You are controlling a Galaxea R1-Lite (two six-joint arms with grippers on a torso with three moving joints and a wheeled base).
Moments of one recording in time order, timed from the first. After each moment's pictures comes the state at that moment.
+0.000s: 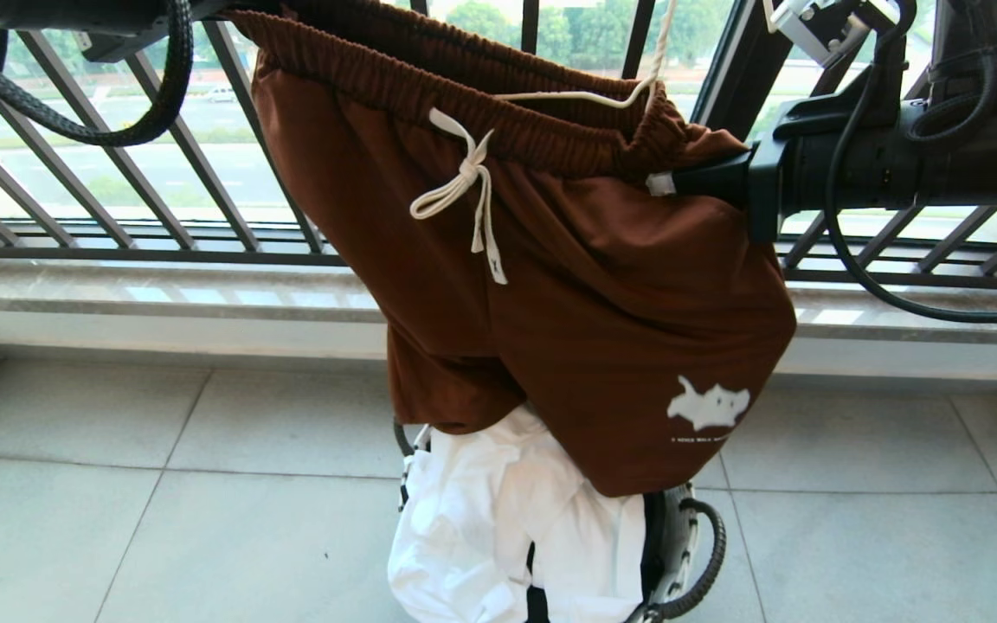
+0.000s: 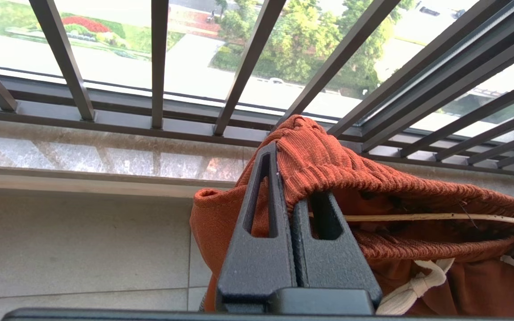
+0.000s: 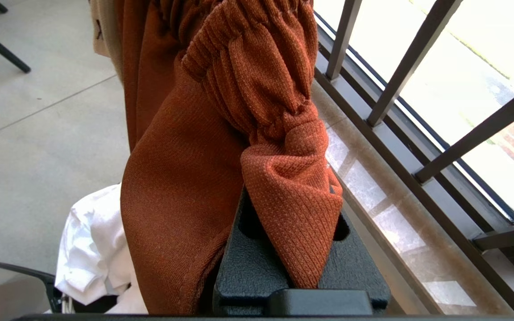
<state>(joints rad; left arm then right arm) -0.43 1.56 -1.95 0.34 0.18 -0.26 0.30 1.68 -1.66 0.18 0.50 -0.41</state>
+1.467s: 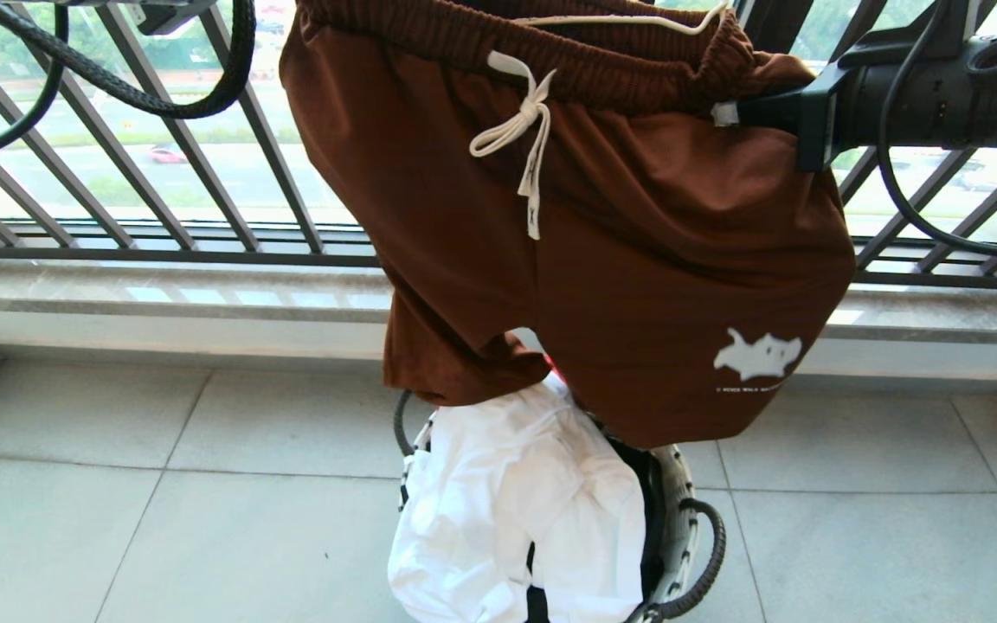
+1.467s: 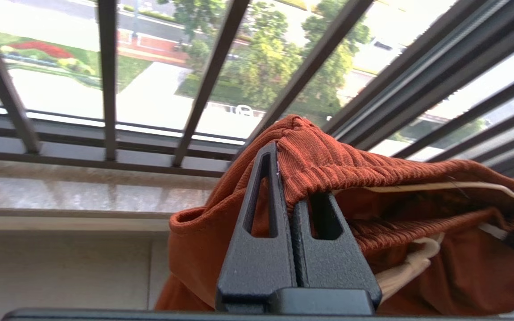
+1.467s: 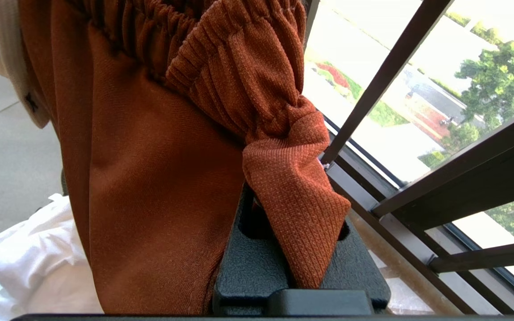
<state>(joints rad) -0.49 1.61 -1.97 0.20 0.16 -0.29 0.20 1.69 -1.79 0.18 0.38 -0.38</state>
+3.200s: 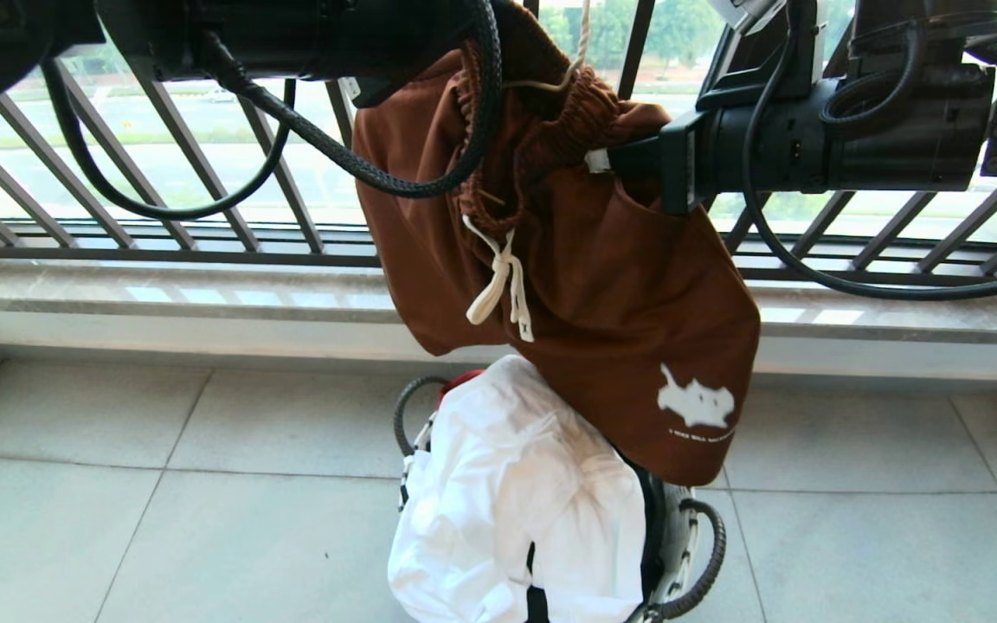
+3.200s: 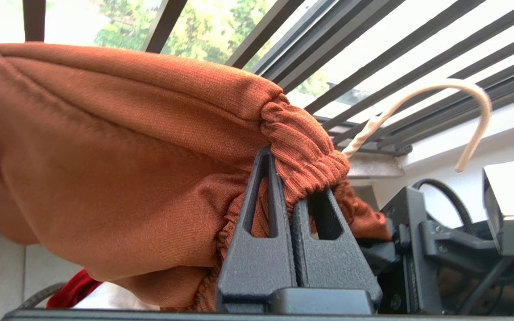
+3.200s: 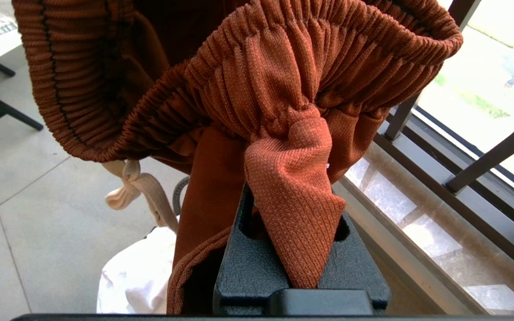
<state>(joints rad) -0.75 1.73 -1.97 0.13 0.19 -0.43 0.48 1.75 -1.77 0.12 0.32 -0.21</state>
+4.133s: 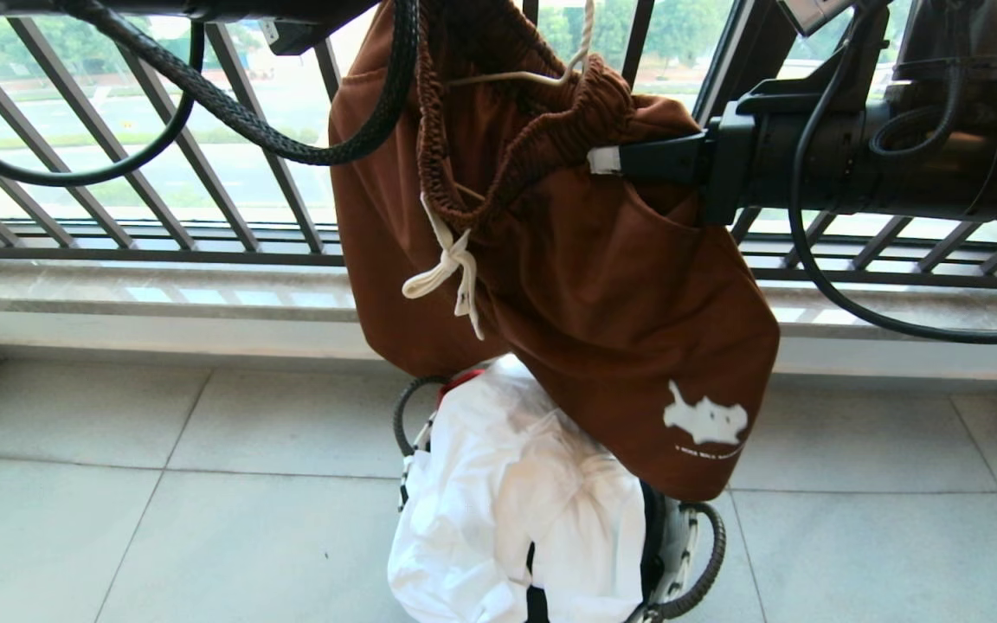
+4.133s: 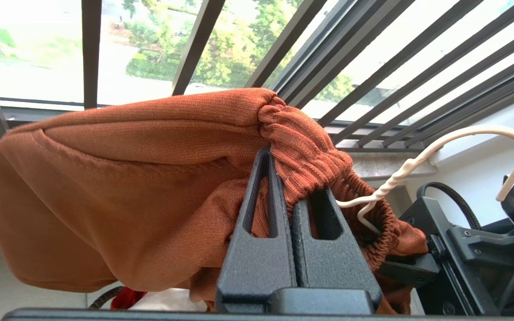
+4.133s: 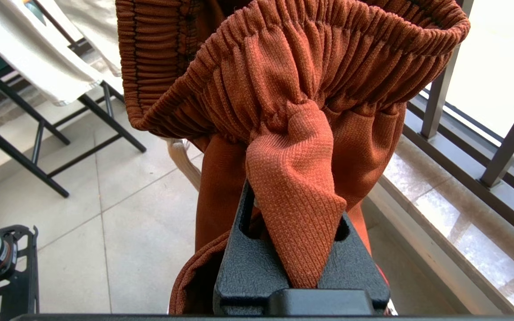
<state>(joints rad) -0.75 1.64 -1.95 0.17 0.24 -0.29 0.42 1.68 -1.55 -0.13 0.66 -0.09</state>
